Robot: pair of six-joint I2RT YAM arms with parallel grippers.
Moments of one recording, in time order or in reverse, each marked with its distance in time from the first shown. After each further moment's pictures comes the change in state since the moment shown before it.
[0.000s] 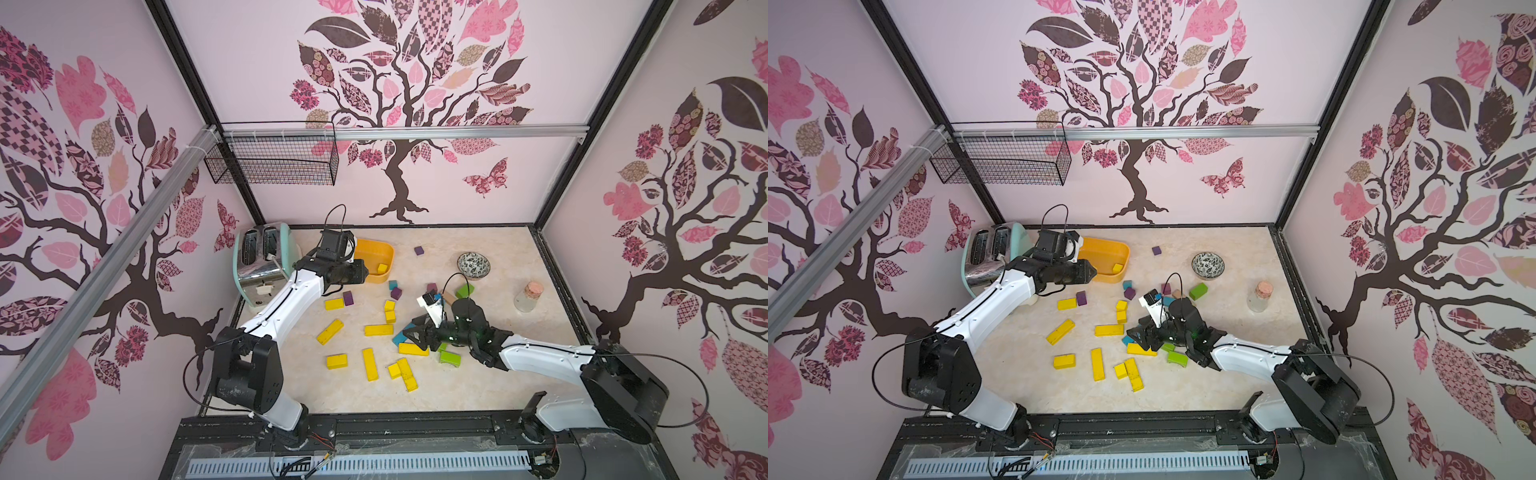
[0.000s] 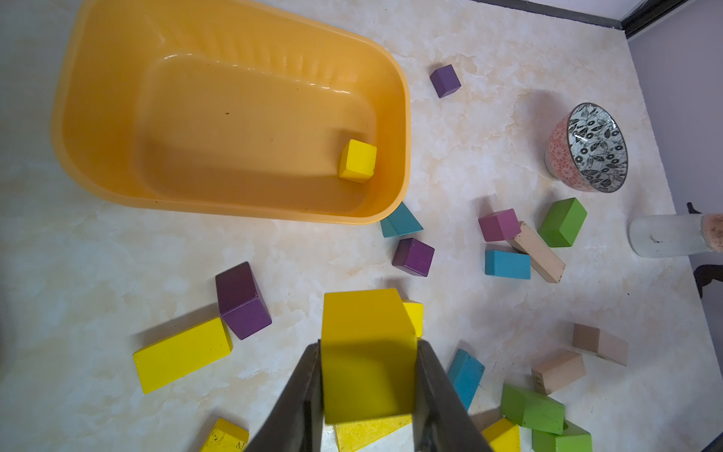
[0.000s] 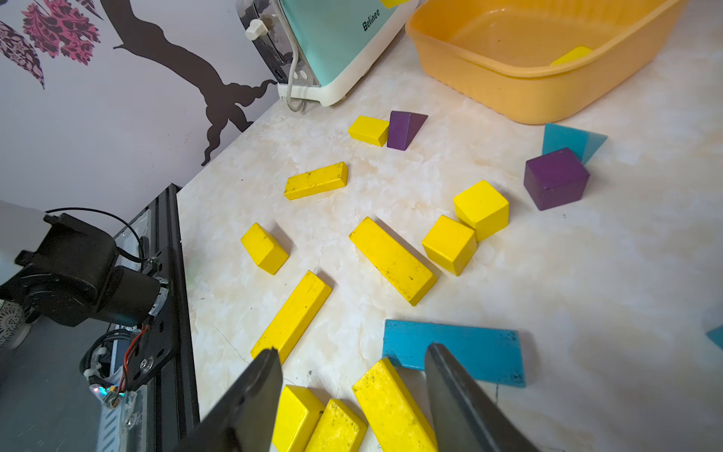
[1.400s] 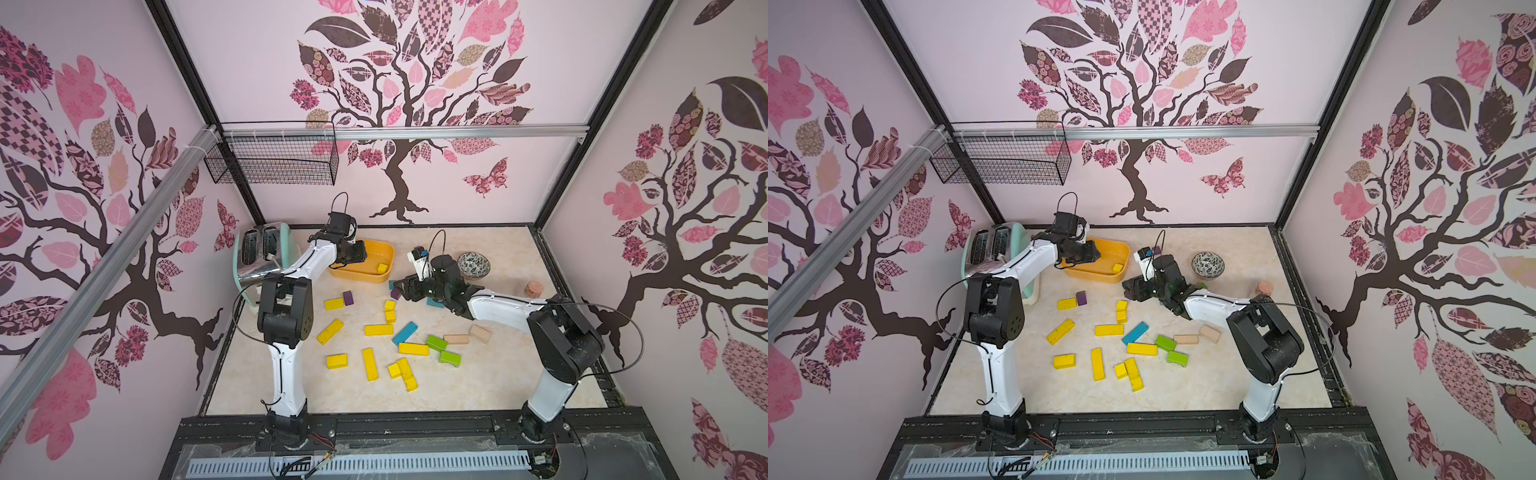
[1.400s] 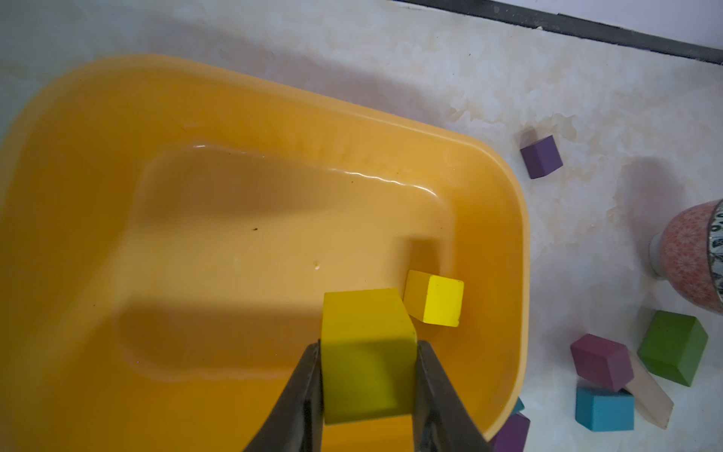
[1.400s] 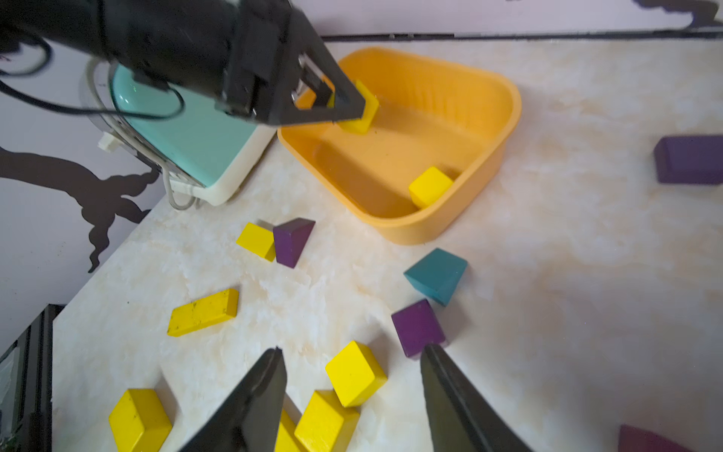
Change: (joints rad) left arm 0.097 0.530 0.435 0.013 0.013 0.045; right arm -0.148 0.393 0.527 -0.154 0.108 0.000
